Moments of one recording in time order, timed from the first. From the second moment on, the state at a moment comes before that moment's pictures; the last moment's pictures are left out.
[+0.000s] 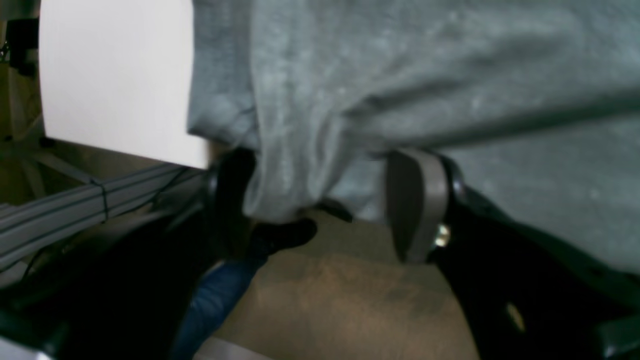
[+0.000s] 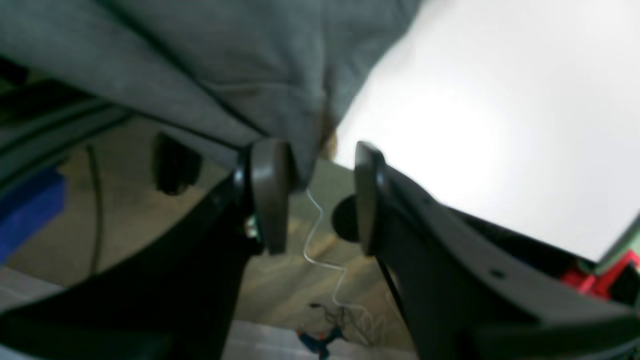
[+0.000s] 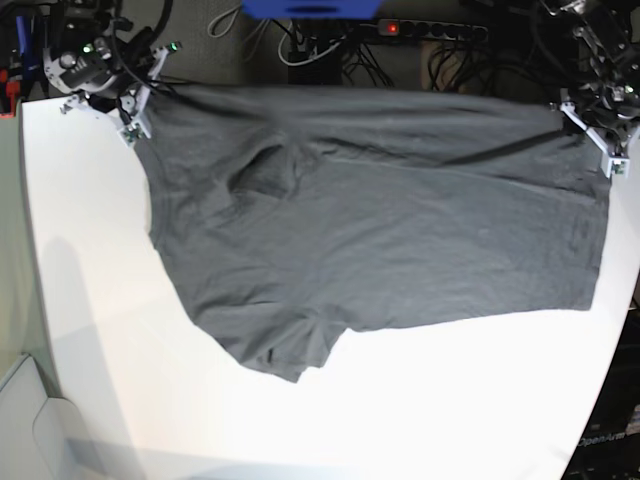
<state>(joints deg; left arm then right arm) 12.9 -10.1 -46.6 92.2 0.1 -38.5 52.3 -28.3 3.1 21.6 113.3 -0.4 40.1 -64.4</state>
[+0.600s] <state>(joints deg) 9.5 -10.4 -46.8 101.6 0.7 -38.6 52.7 -27.7 5.1 26.9 113.3 -0.7 40.1 -64.5</state>
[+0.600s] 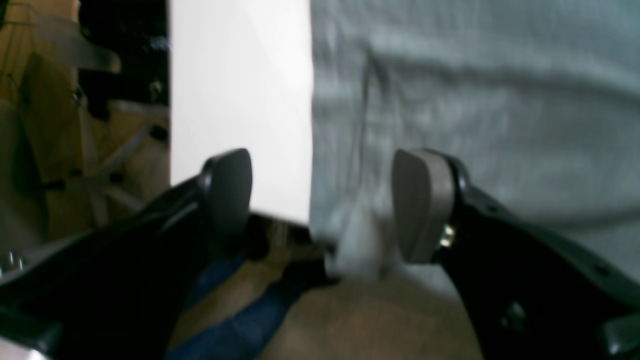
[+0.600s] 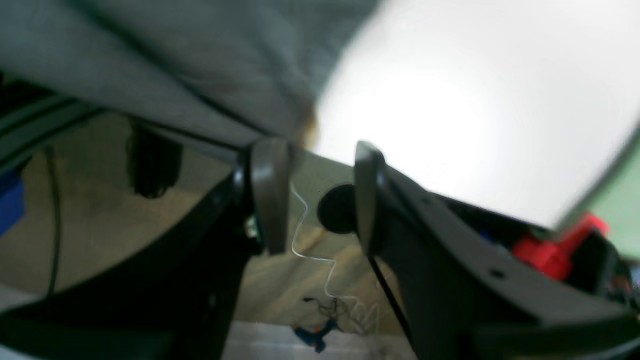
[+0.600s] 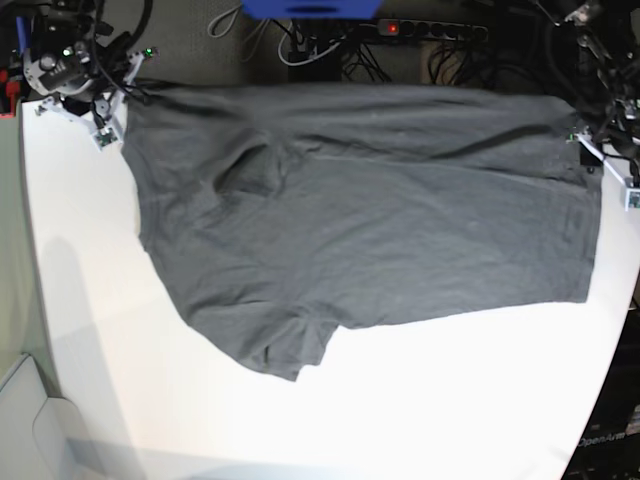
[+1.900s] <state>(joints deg) -18.6 -10.7 -46.7 80.6 13.8 -37.7 43.2 33.5 10.5 11.3 42.0 -1.2 39.7 -31.6</state>
